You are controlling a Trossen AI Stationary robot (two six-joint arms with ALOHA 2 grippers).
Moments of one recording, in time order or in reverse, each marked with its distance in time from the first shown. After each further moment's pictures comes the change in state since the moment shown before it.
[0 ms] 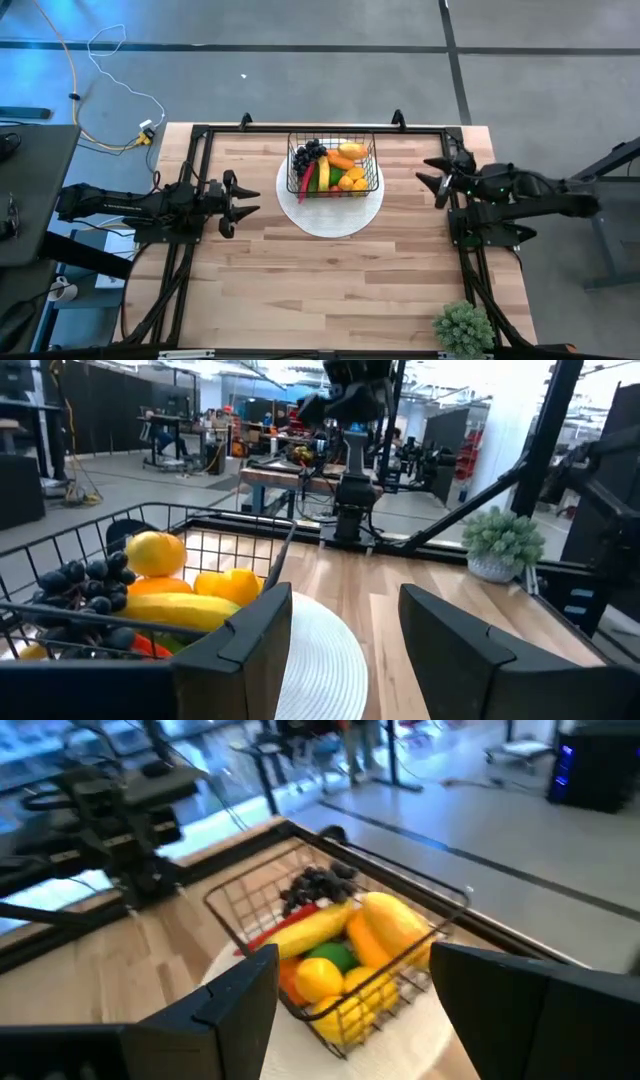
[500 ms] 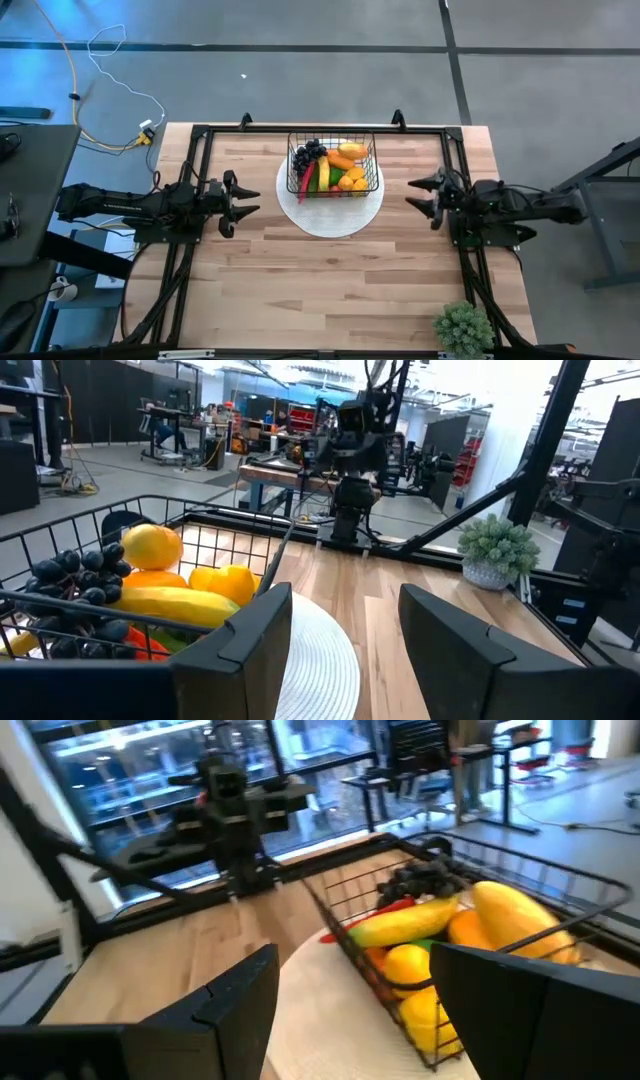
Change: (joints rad) left arm 0.000 0.000 0.000 0.000 -0.002 -0.048; right arm 0.000 -0.264 -0.425 0.386 -0.245 -0.135
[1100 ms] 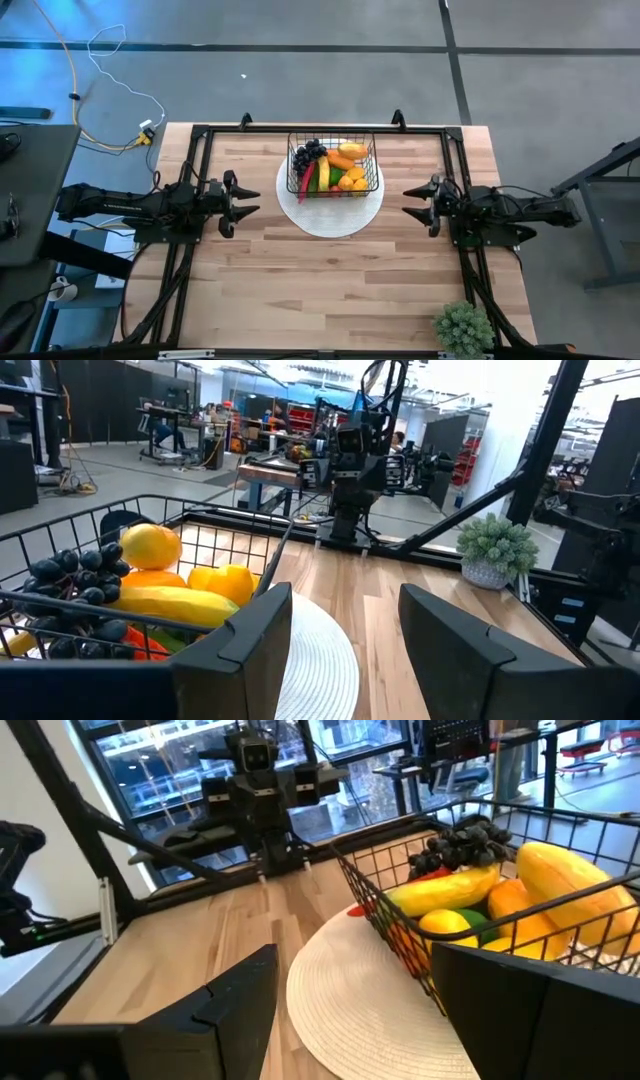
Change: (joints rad) left arm 0.000 0.000 0.000 -0.001 0.003 0.000; right arm 0.000 -0.109 -0.148 0.046 -0.094 0.014
